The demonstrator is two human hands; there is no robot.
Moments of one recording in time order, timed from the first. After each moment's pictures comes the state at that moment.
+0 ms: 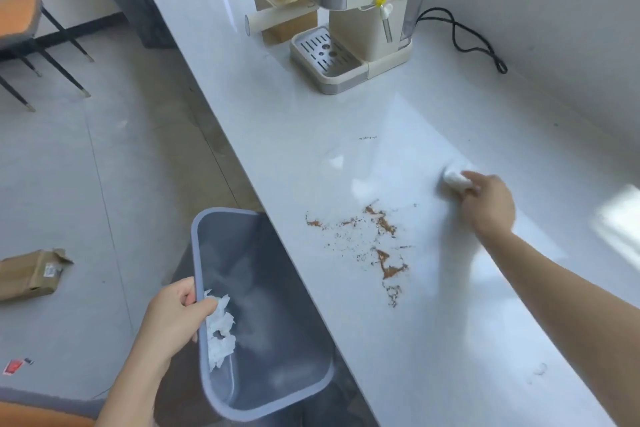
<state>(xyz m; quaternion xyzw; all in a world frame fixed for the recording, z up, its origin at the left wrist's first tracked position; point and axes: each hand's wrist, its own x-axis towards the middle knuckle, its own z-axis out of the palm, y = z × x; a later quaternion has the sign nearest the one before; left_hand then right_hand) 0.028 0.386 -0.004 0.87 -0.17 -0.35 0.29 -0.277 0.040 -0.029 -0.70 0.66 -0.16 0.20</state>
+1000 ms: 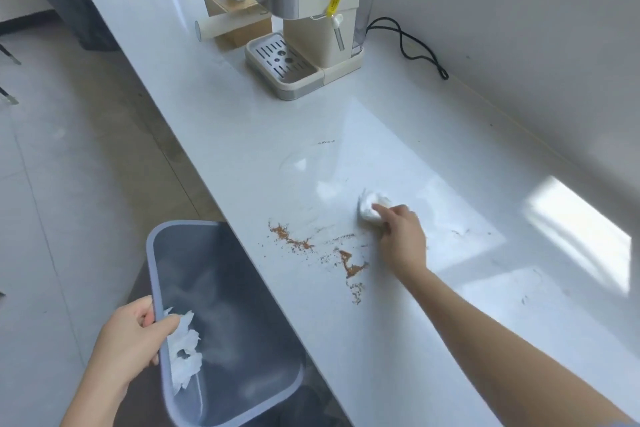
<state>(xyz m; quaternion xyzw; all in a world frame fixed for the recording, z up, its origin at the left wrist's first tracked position) 0.027 0.383 0.003 0.88 -0.19 -0.34 0.26 -0.254 0.118 -0.048 -0.77 0.58 -0.12 0.21</state>
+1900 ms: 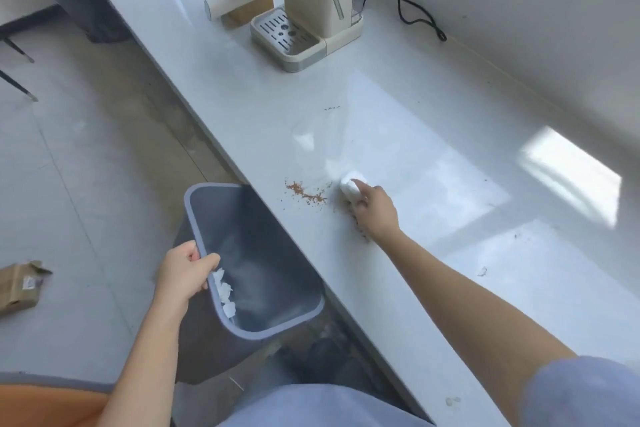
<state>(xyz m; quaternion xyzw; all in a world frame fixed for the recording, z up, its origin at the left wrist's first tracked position) 0.022 0.382 0.002 0.88 -0.19 -0.33 0.29 -0.222 0.181 -0.029 -0.74 0.57 -0.10 0.33</state>
